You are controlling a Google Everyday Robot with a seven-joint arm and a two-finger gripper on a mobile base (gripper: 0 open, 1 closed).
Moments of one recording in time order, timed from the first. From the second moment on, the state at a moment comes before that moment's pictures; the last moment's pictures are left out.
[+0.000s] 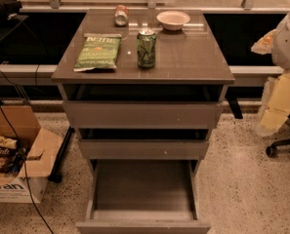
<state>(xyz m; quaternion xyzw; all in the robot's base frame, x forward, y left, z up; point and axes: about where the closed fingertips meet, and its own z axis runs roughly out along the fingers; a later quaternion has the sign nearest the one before) 0.438 -0.217 0.976 -0.60 0.78 -0.03 0.16</state>
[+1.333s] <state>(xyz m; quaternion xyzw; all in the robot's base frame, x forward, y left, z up) 0.488 -0.148 0.955 -0.61 0.75 0.02 0.24</state>
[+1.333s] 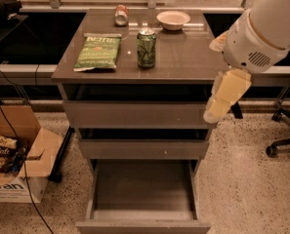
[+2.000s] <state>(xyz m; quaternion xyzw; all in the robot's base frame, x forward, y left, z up) 0.557 -0.125 0.949 -0.60 0.75 0.04 0.27</state>
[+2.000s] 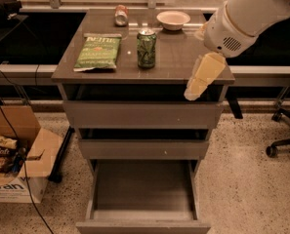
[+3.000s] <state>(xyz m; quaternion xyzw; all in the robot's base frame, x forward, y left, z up) 0.570 -0.131 0.948 -0.60 0.74 0.04 0.31</state>
